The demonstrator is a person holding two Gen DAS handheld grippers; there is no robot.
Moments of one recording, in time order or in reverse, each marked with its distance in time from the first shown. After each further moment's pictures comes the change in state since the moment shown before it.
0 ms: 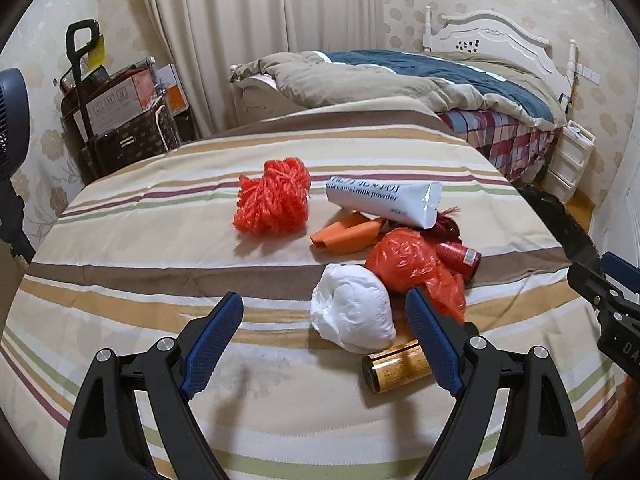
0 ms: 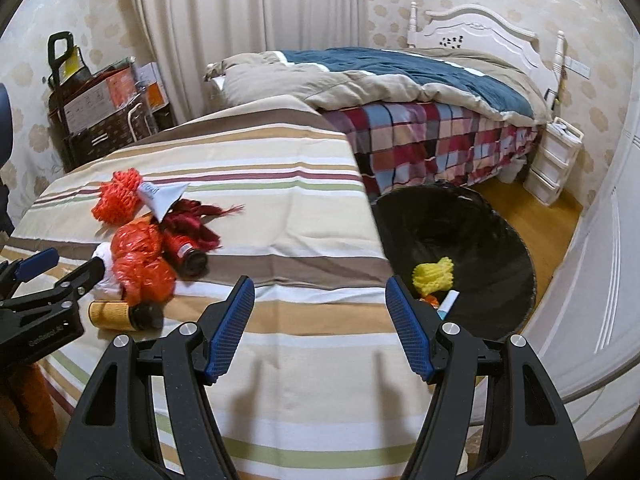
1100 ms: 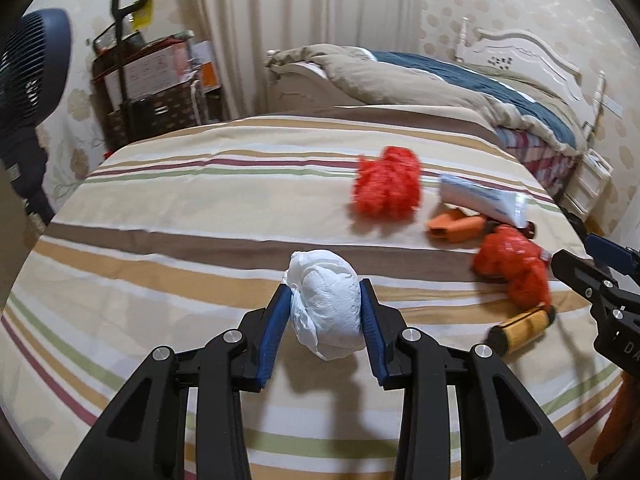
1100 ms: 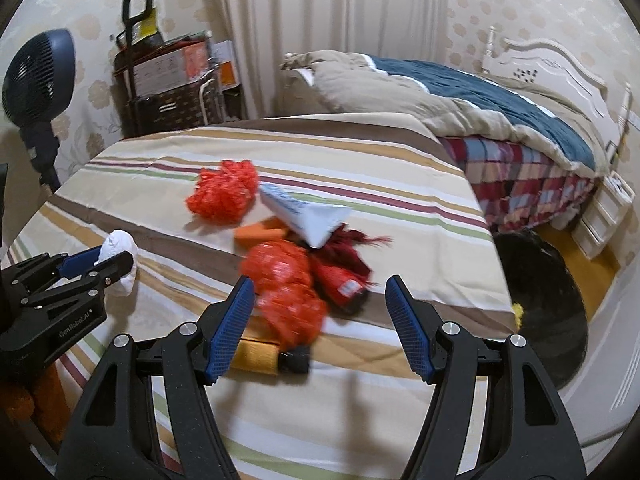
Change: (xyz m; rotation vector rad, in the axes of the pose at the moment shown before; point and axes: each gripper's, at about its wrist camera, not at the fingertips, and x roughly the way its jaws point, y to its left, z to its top) left arm -0.009 0.094 -0.020 -0.125 0.014 0.035; right arm 0.006 0.109 0.021 -0.206 0.002 0.166
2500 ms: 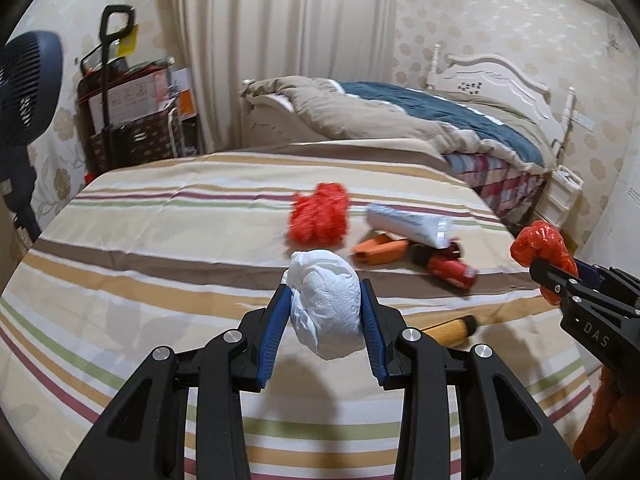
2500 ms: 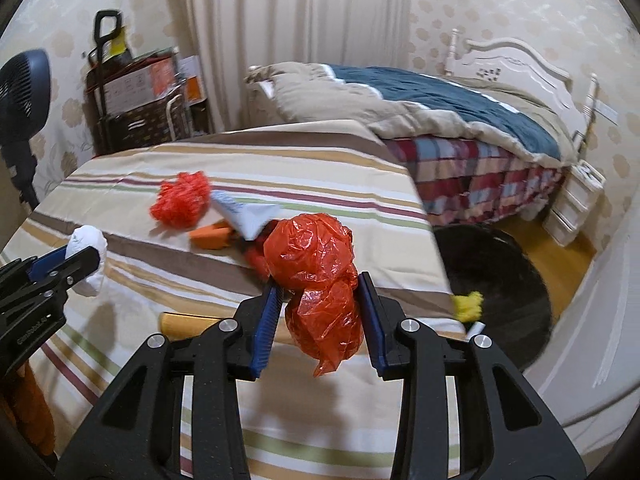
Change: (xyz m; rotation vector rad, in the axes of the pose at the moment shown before) left arm -0.043 -0.047 -0.003 0.030 -0.119 -0.121; right arm -0.037 -0.047 -0.017 0.088 -0.049 -0.126
